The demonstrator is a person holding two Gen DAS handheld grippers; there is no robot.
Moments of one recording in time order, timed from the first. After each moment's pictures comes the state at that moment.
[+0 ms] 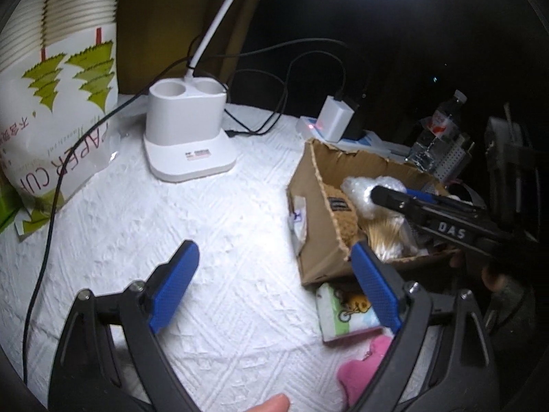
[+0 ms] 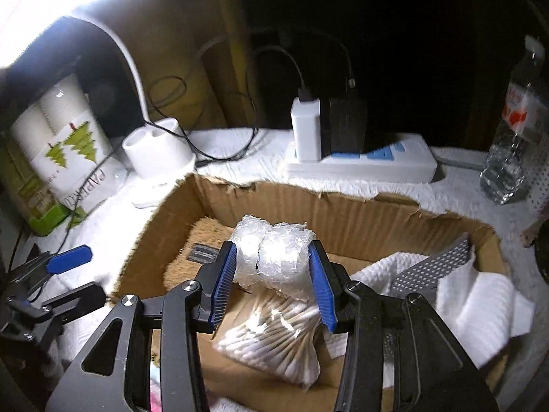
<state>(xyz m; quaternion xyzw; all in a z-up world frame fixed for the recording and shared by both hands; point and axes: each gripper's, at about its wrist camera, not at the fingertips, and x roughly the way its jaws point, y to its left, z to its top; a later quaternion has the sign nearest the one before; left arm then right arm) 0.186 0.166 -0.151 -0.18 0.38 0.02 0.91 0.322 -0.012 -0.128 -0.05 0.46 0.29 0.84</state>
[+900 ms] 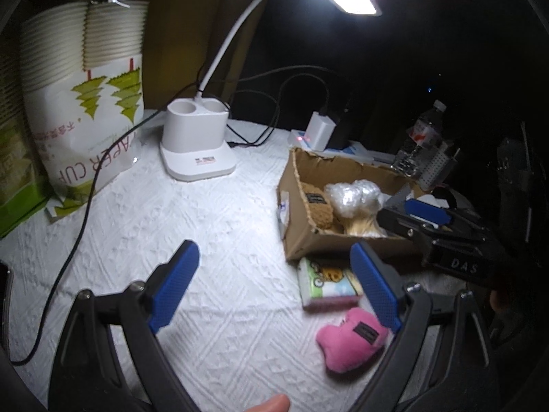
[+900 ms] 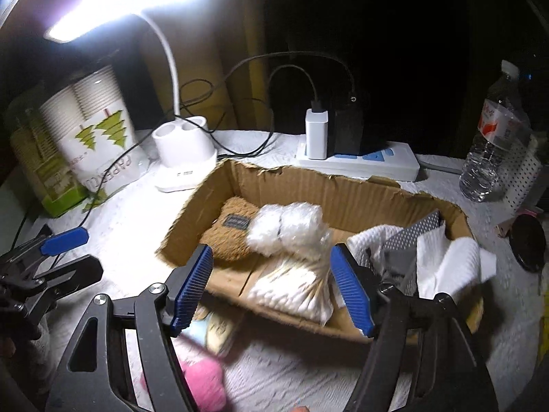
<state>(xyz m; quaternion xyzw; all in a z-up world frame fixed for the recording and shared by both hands) 0.130 0.154 -0.119 -0.17 0.34 0.03 0.92 0.256 -0.025 -0.085 -0.08 0.43 0.29 0.85</state>
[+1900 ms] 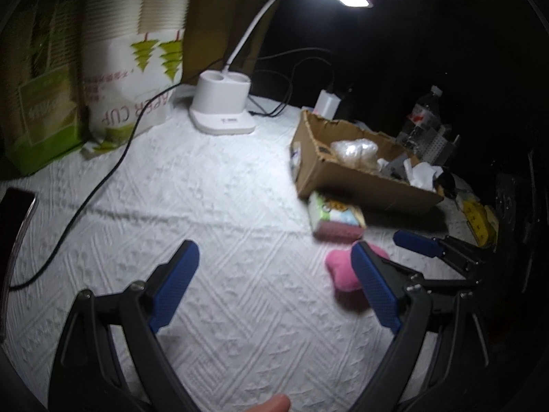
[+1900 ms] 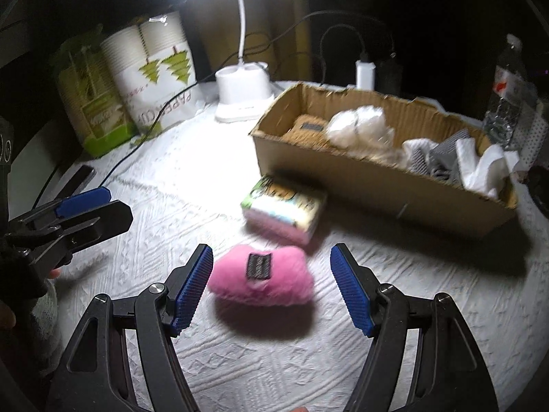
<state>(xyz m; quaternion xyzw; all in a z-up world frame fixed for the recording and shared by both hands) 0.056 0.144 -0.140 -0.18 0.35 0.05 0.92 0.160 -0.016 -0.114 -0.09 0.46 0.34 0.82</state>
